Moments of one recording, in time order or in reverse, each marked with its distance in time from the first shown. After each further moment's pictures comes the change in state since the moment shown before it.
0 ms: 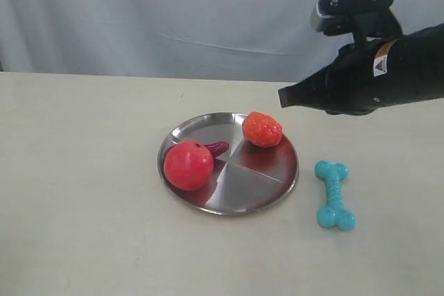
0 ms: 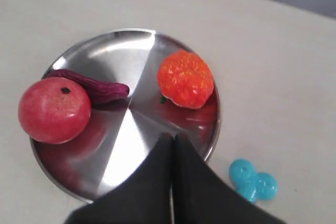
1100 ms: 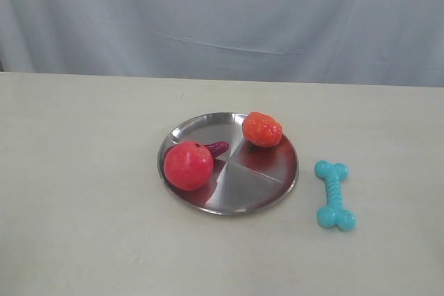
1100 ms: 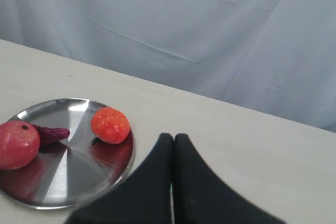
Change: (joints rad) left arm 0.000 0.000 0.000 0.000 0.000 0.000; right arm 0.734 -0.708 0.258 -0.970 0.719 0.868
